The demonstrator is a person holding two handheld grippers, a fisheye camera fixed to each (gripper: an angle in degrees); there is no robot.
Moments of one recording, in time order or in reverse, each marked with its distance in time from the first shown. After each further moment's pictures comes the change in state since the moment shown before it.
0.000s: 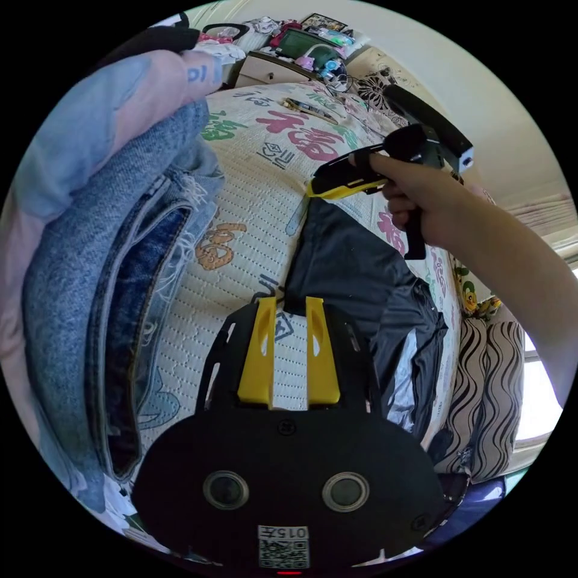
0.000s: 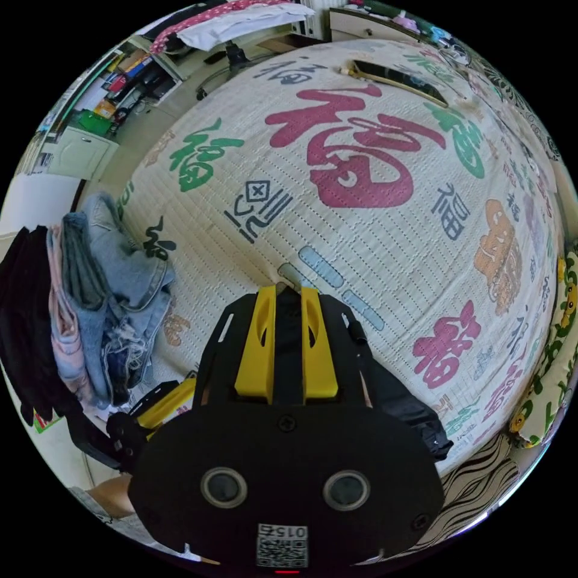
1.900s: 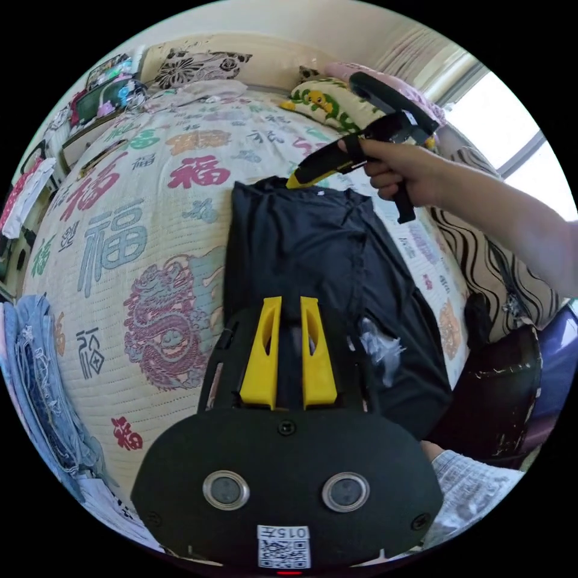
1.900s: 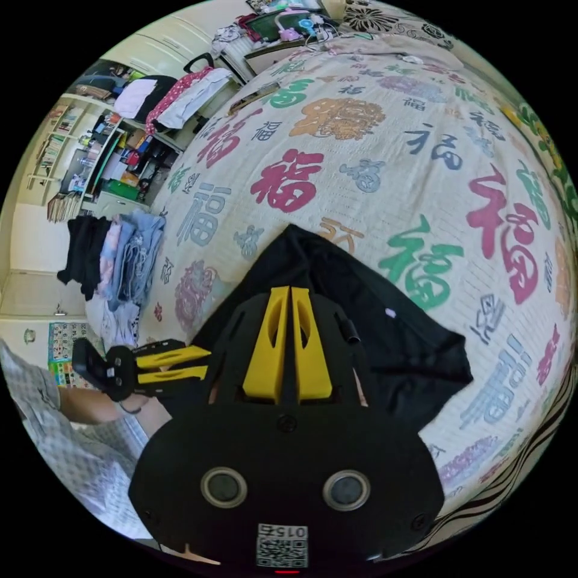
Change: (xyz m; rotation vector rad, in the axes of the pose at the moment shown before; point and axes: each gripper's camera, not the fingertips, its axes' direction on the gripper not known) left arm 0.386 0.098 0.139 -0.135 0.098 0.716; right arm 0.248 0.286 -0.111 0.250 -0.241 0.184
